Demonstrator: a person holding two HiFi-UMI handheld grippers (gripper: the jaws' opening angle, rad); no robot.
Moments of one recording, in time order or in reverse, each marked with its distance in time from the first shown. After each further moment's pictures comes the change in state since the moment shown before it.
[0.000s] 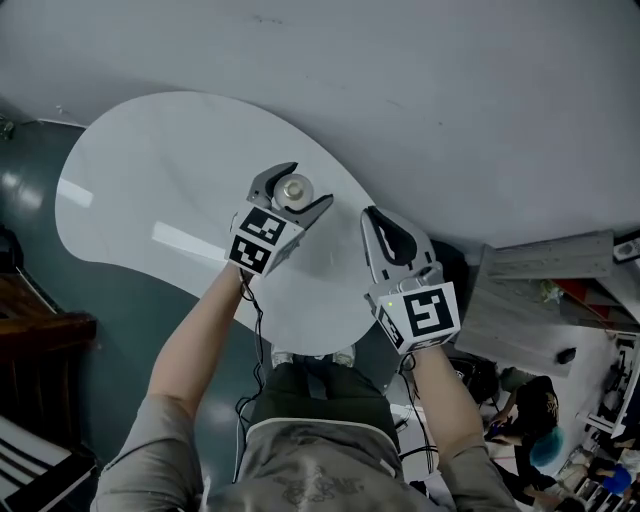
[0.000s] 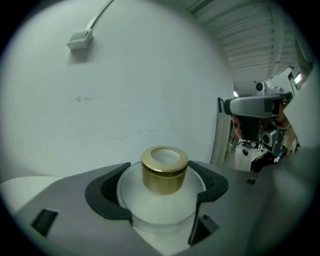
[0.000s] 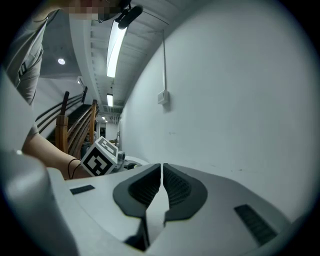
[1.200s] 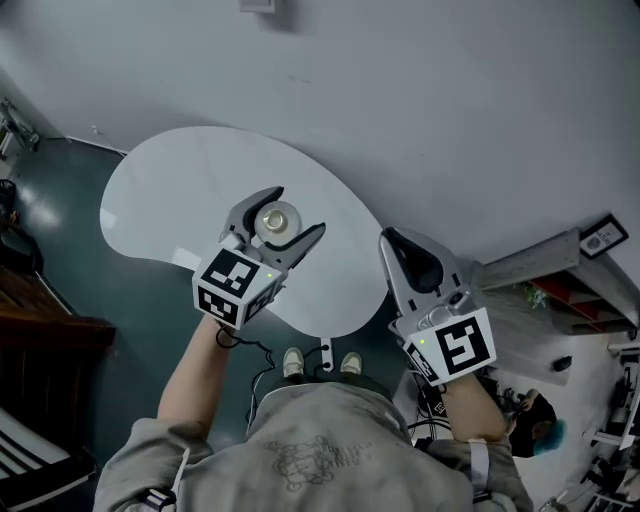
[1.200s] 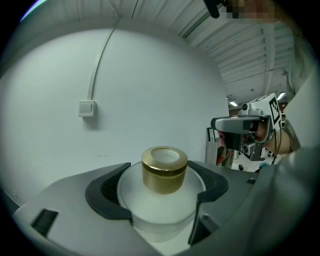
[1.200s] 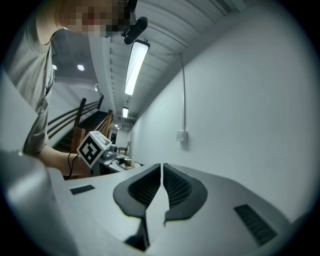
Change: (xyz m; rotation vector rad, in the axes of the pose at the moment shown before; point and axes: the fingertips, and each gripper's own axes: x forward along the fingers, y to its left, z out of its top) left arm -0.216 -0.063 0.165 0.025 -0.149 0.049; right arm -0.126 0.078 0.187 -0.107 -0.137 0.104
